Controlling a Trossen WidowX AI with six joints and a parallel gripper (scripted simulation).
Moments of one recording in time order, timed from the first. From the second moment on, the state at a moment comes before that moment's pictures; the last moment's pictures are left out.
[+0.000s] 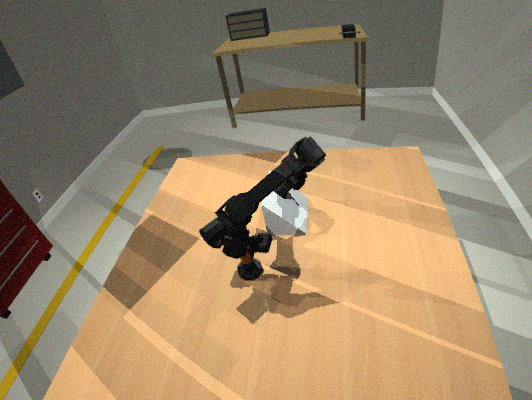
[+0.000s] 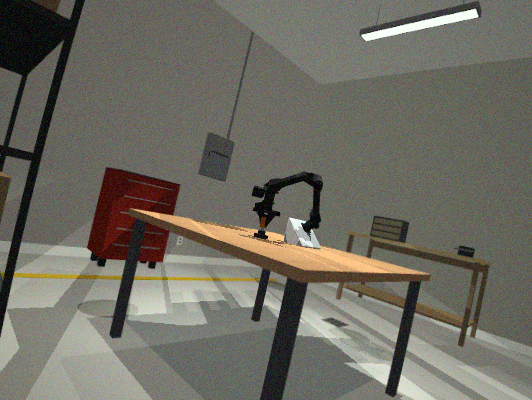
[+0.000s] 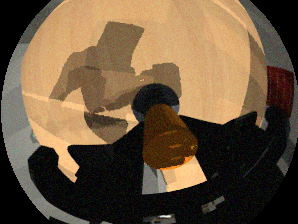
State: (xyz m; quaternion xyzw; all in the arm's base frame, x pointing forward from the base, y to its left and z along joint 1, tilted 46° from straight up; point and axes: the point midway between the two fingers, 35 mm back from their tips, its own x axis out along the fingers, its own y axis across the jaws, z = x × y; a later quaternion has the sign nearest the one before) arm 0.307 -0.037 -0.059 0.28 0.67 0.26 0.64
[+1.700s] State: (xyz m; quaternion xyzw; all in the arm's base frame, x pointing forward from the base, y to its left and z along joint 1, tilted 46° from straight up) arm 0.310 -0.037 -0.057 0.21 0.64 0.33 0.66
